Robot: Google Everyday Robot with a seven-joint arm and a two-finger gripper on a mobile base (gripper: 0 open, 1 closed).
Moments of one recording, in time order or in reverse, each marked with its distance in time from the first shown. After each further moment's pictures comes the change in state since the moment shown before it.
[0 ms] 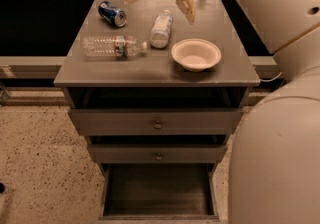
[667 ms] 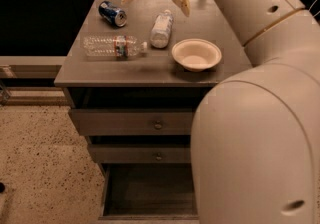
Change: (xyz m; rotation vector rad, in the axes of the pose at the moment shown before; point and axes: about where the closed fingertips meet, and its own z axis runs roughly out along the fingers) arm 0.027 -0.008 0.016 -0.053 0.019 -0.099
